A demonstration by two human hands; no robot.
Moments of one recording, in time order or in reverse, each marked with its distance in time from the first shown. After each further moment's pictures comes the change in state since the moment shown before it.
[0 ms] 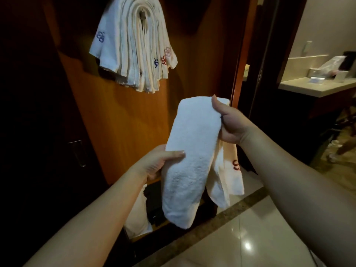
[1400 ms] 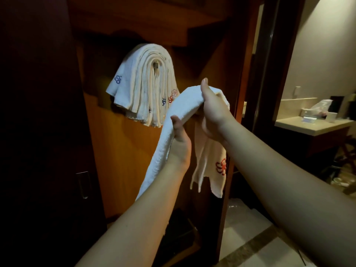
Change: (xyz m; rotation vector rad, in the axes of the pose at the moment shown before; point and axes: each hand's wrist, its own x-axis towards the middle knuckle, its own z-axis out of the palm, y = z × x) left_hand 0.014 0.125 0.095 -0.132 0.558 0.708; right_hand 0.034 -0.073 0.123 -0.214 0.289 -0.357
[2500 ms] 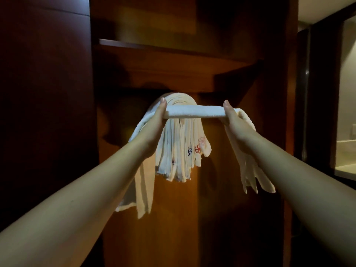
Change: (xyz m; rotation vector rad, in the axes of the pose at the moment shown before) left_hand 0.248 0.089 -0.079 0.453 -0.179 0.084; right_hand 0.200 -0.014 0.003 -0.295 0.142 -0.268
